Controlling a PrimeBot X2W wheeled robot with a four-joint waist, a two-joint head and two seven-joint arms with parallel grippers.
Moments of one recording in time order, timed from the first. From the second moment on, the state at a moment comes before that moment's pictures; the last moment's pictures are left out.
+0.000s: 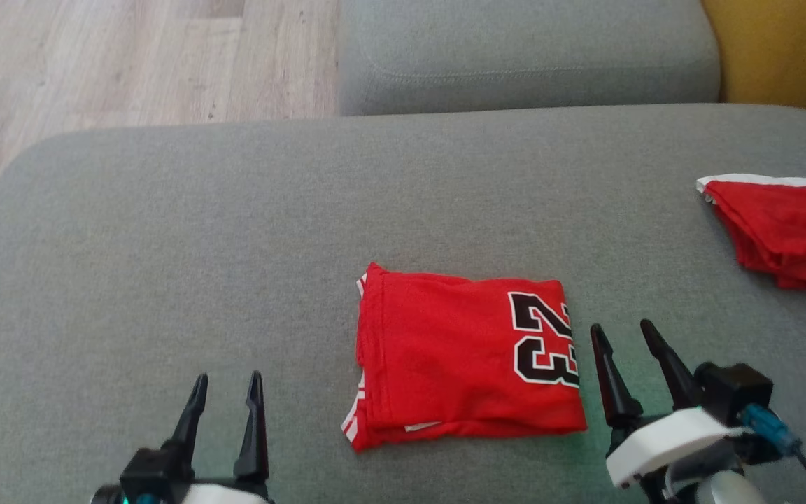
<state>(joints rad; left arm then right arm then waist) 0.03 0.31 -0.52 0.15 -0.56 0.24 -0.25 0.03 -0.05 0.12 0.22 0.23 0.13 -0.07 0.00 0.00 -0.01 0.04</state>
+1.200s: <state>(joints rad) 0.07 0.31 -0.51 0.15 -0.58 0.26 -0.25 -0.03 -0.05 0.03 0.32 0.22 0.13 0.07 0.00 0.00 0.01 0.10</state>
